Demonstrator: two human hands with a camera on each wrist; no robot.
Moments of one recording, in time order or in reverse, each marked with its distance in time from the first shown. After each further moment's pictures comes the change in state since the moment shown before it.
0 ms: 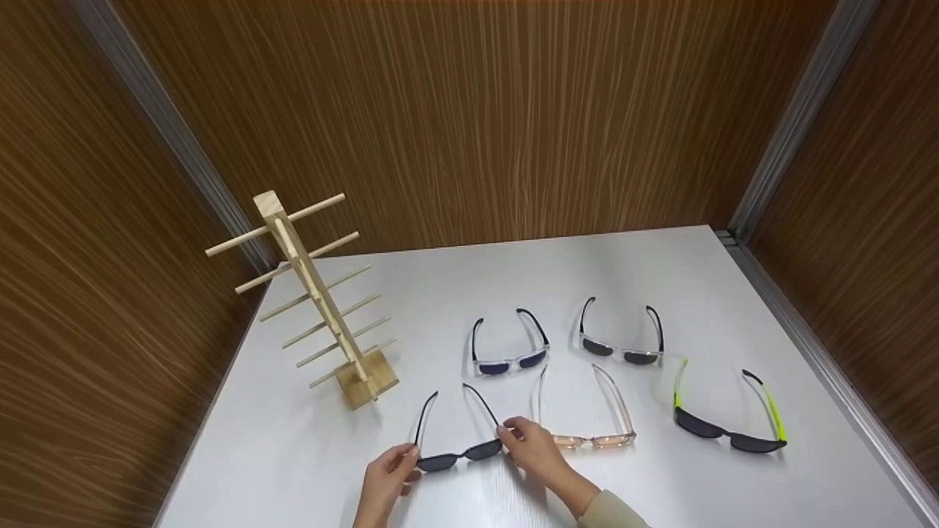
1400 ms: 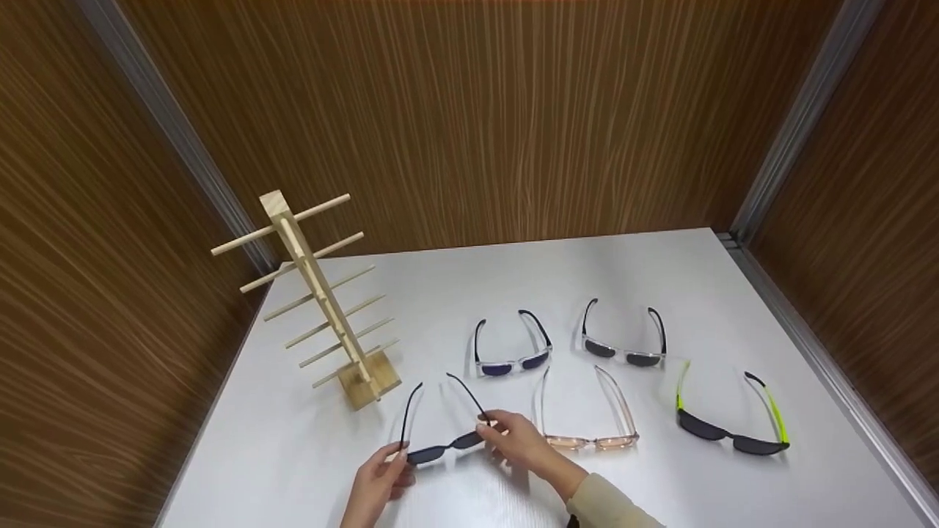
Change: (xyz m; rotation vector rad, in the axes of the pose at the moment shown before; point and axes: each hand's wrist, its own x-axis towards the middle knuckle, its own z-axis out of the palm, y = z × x) left_hand -0.006 0.002 -0.023 -0.023 -0.077 0.032; right_hand 0.020 -0.015 0.009 0.098 -0.155 -0.053
